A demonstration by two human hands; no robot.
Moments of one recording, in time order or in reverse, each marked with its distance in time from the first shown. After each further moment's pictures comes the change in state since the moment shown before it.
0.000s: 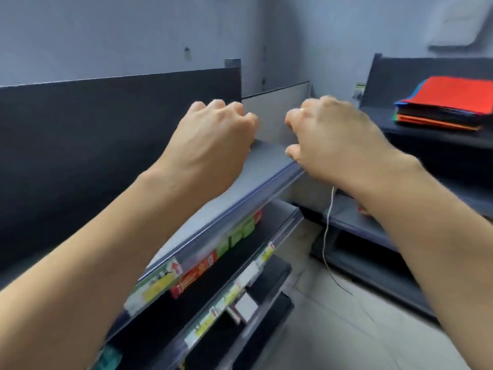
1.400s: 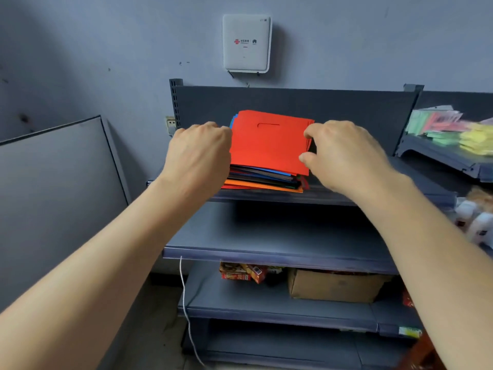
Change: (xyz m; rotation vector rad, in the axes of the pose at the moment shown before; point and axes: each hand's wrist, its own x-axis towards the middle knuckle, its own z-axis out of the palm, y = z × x) left_hand 0.569 0.364 0.278 -0.379 0.124 0.182; right_hand 0.099 0.590 0.250 -0.173 -0.097 0.678
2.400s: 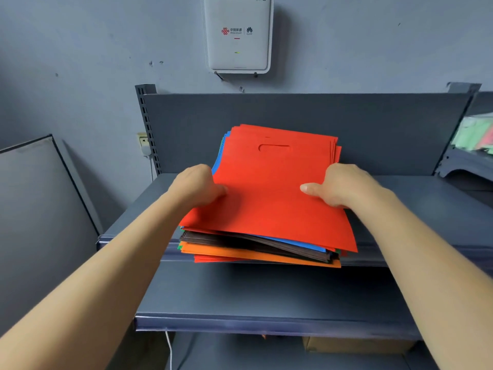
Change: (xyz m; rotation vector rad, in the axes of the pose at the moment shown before) left_hand 0.175 -0.048 0.208 -0.330 -0.509 -0.250; right_hand 0.186 0.052 0.166 0.157 -0.531 0.445
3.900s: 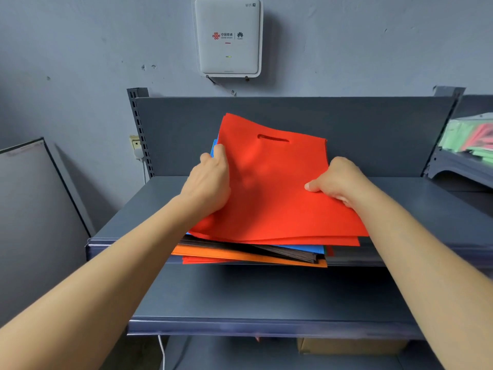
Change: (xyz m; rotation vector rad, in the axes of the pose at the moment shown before) left_hand -0.020 0.045 0.003 -0.044 0.238 0.177; right_hand 0.019 0.020 0.002 0.439 0.121 0.064
